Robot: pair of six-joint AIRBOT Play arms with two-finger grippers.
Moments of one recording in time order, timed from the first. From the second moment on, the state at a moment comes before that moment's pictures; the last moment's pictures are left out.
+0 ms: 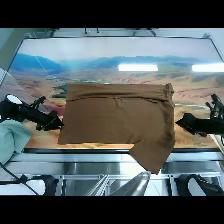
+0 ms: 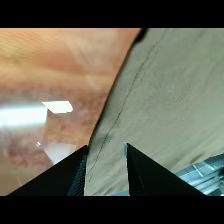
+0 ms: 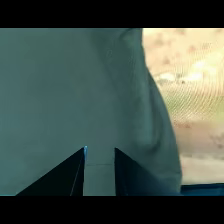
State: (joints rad) left arm 0.30 -1.55 0.91 1.08 -1.29 -1.31; right arm -0.35 -0.79 0.54 -0.99 1.09 1.45
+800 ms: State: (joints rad) left arm 0.14 -1.55 0.86 1.11 -1.33 -1.17; right arm -0.35 -0.58 0.36 -1.09 1.28 1.60
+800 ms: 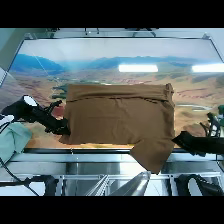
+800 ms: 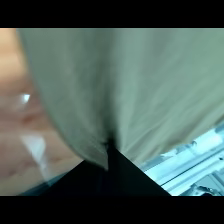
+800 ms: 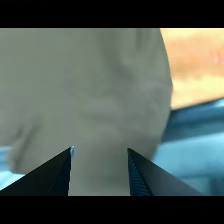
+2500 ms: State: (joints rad) left arm 0.29 -1.55 0.97 0.99 -1.51 -1.11; right arm -0.54 -0.78 0.50 -0.78 1.33 1.42
